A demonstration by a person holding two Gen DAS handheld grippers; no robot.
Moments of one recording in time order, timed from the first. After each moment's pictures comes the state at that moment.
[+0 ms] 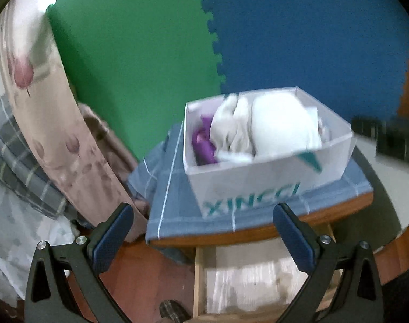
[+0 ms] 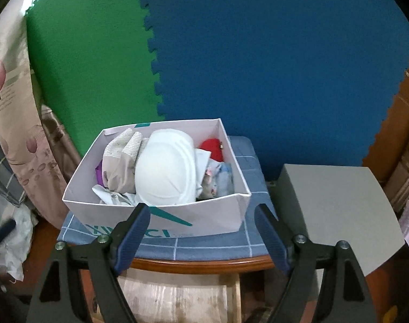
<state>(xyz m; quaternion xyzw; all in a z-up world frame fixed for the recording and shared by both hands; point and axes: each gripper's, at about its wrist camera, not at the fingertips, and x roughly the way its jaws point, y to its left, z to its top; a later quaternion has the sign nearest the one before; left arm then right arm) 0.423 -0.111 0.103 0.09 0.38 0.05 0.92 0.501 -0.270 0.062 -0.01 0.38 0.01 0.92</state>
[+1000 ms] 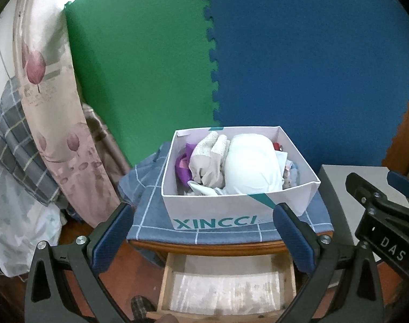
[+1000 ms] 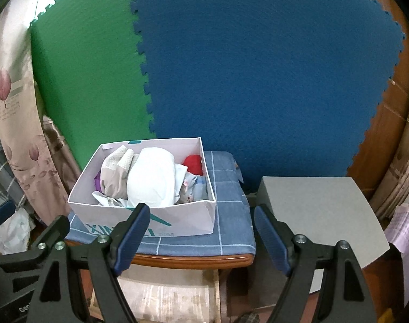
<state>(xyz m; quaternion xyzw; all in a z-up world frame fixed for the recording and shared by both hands) 0.406 -0.145 0.160 0.01 0.36 0.06 0.93 0.462 -0.304 0.105 -0.02 0.35 0.00 0.94</state>
